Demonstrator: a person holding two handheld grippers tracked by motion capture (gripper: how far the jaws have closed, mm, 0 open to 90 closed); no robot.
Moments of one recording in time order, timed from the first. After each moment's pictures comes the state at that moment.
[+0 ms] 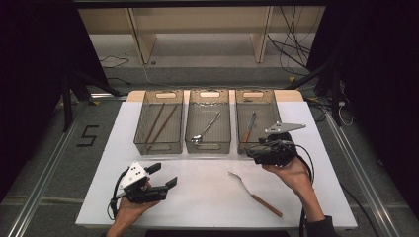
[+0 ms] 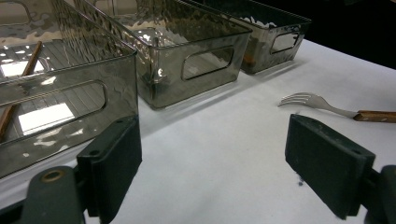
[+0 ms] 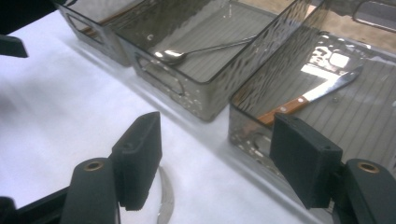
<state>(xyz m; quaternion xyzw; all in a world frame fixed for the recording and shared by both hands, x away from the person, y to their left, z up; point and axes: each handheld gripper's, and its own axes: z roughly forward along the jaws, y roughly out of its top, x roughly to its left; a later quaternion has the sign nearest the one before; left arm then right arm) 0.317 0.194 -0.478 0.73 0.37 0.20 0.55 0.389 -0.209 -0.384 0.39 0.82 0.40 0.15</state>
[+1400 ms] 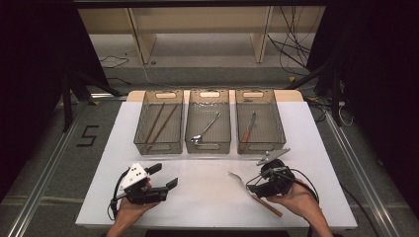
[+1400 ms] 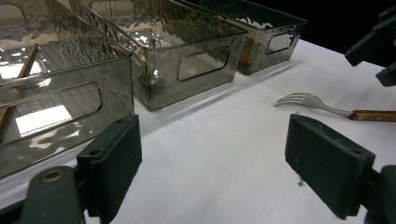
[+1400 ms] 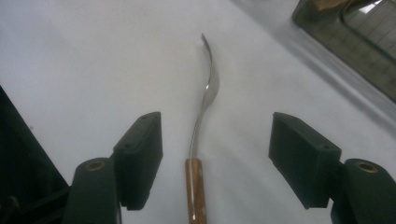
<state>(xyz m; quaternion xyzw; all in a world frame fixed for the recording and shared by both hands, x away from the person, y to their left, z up) 0.315 0.193 -0.478 0.72 0.37 0.19 0.55 0.344 -0.202 -0.422 0.35 0.89 0.26 0.08</state>
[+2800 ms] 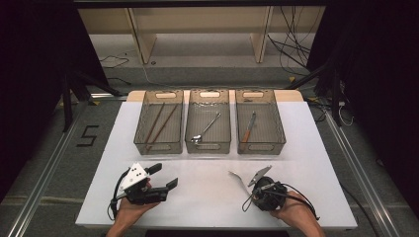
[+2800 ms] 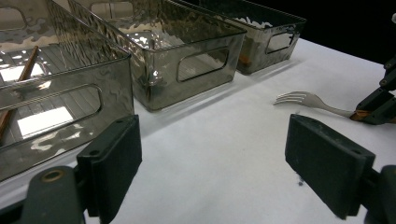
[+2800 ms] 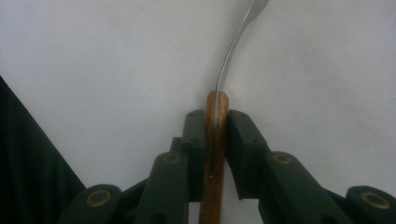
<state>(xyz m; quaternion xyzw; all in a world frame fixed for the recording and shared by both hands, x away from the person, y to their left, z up) 0.314 0.192 -0.477 0.73 0.36 0.20 0.55 0.326 -0.187 -0.464 0.31 0.94 0.14 0.07</state>
